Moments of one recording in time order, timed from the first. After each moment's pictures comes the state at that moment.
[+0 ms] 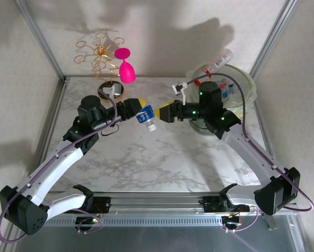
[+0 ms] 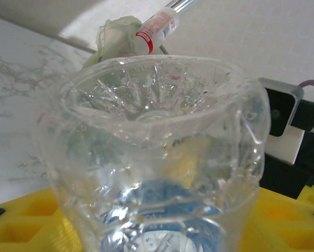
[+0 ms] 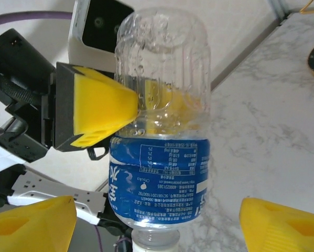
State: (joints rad) left arm -0.45 1.09 0.98 0.00 0.50 -0.90; right arm 0.56 1.29 1.22 -0.23 -0.86 0.48
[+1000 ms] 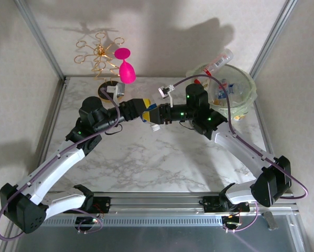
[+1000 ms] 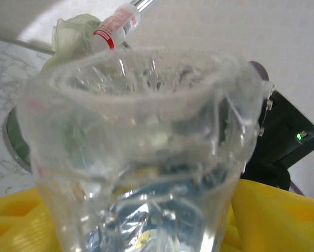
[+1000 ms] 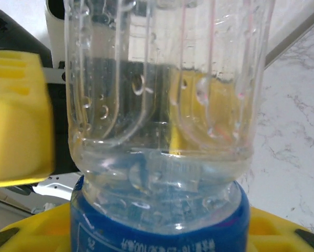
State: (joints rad) left arm -0.51 1.10 0.98 0.10 0.52 -0.91; right arm 0.67 1.37 1.21 -0.07 -0.88 0.57
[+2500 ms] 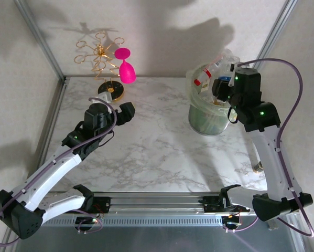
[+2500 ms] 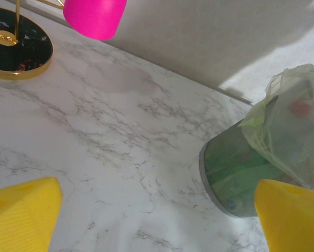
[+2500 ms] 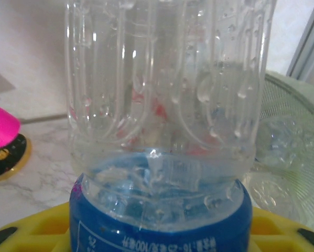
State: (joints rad) left arm -0.52 1.03 0.95 -0.31 -0.17 -0.70; right arm 0.30 1.22 1.59 -0.86 0.20 0.27
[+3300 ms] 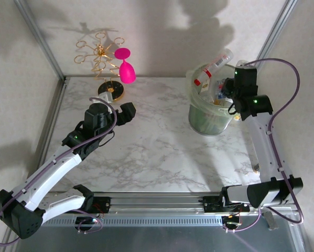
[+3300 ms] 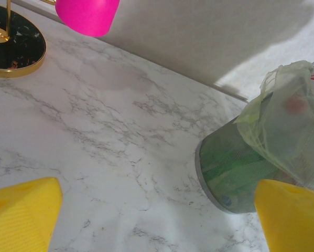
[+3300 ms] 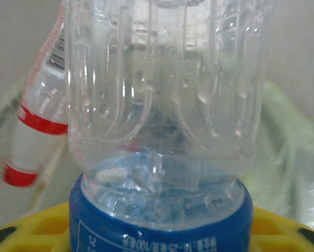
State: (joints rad) left arm -0.52 1.03 0.95 -0.30 -0.15 -0.70; right arm 0.16 1.34 1.55 -0.80 0.27 0.44
